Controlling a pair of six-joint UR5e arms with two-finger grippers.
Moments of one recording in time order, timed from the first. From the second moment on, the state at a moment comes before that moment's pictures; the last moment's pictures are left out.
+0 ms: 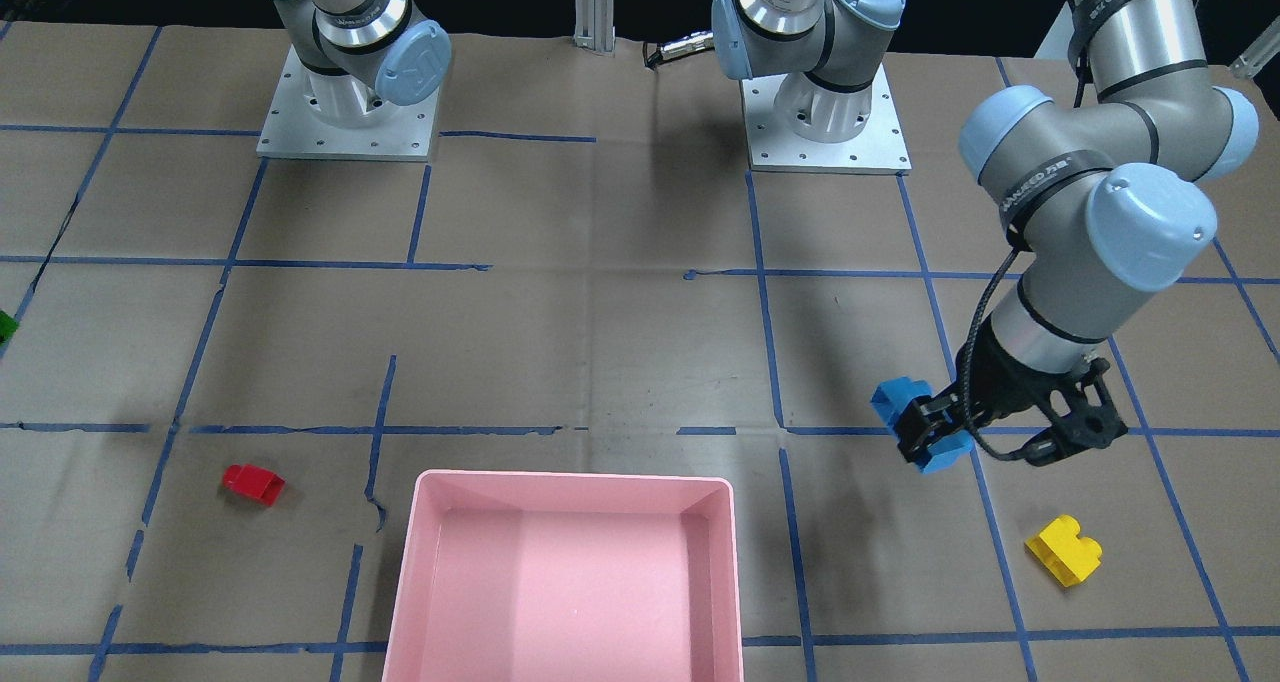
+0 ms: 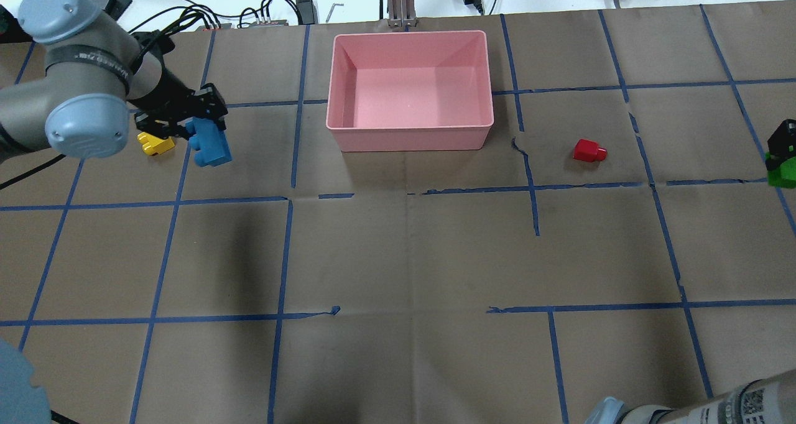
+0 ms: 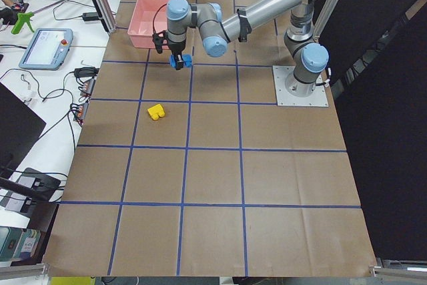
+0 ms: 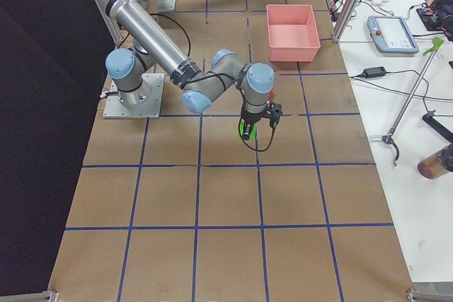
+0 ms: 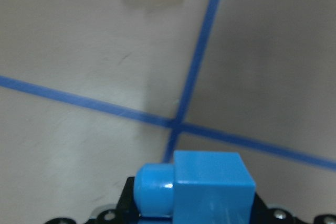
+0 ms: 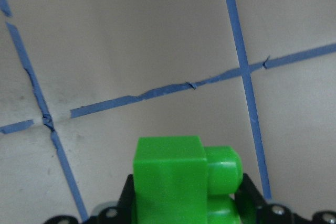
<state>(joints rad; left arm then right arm) -1.40 -1.90 -1.66 -1.01 1.43 -0.23 0.91 -1.30 1.65 -1.89 -1.61 -0.44</state>
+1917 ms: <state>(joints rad) -1.50 -2.07 -1.45 -1.02 1.46 -0.23 1.44 -1.18 1.33 -1.73 -1.59 -0.03</state>
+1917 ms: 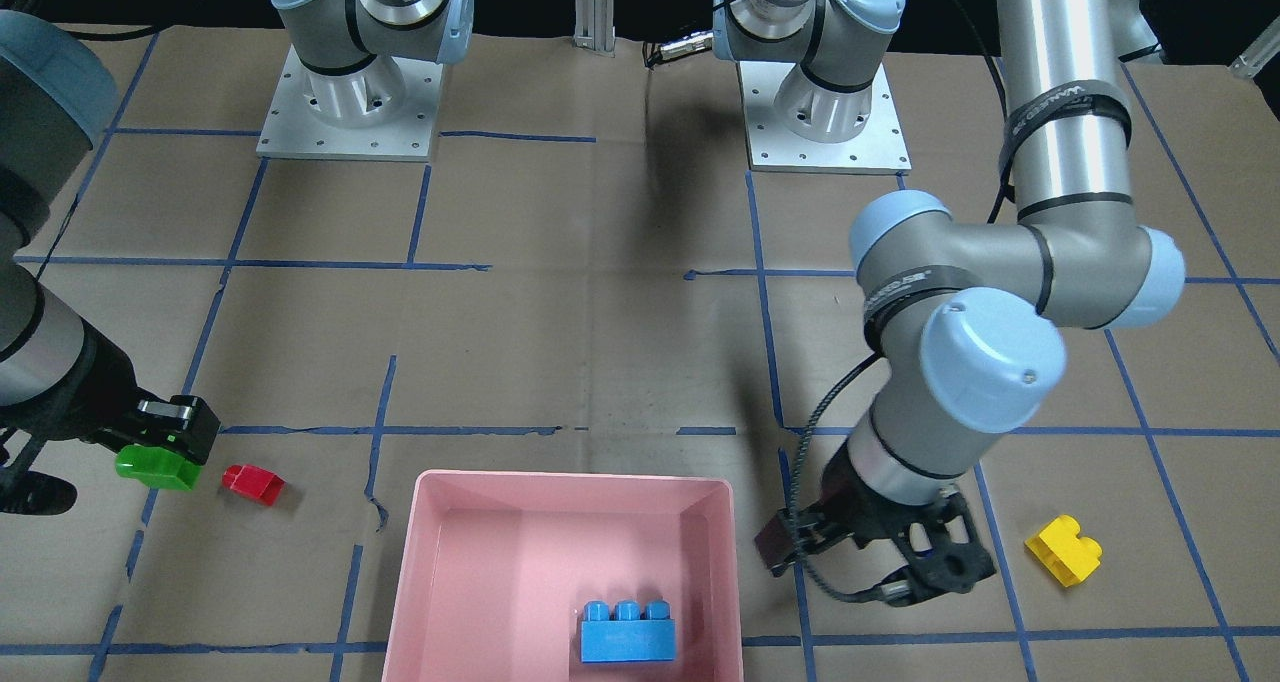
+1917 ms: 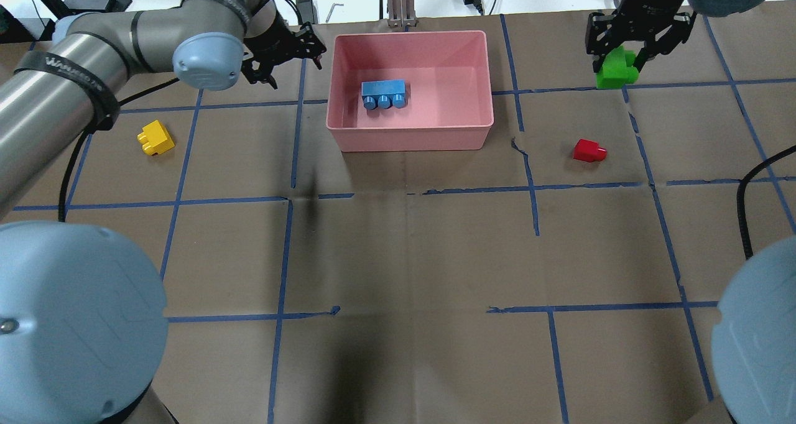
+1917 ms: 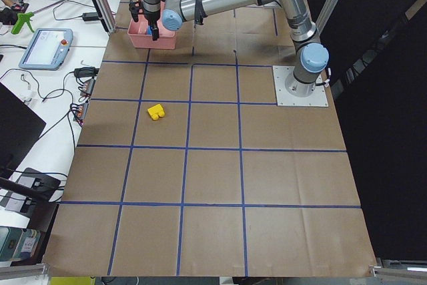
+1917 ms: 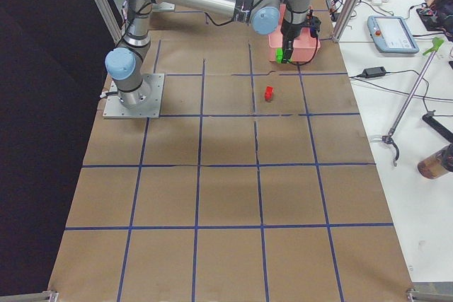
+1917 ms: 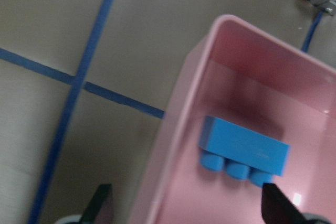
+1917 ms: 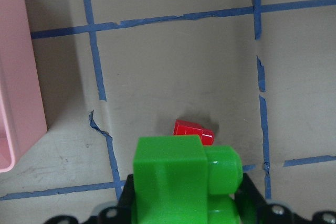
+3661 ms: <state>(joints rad) -1.13 -2.26 -1.46 -0.94 1.58 -0.22 1.82 -0.75 0.95 -1.81 -1.54 0.27</state>
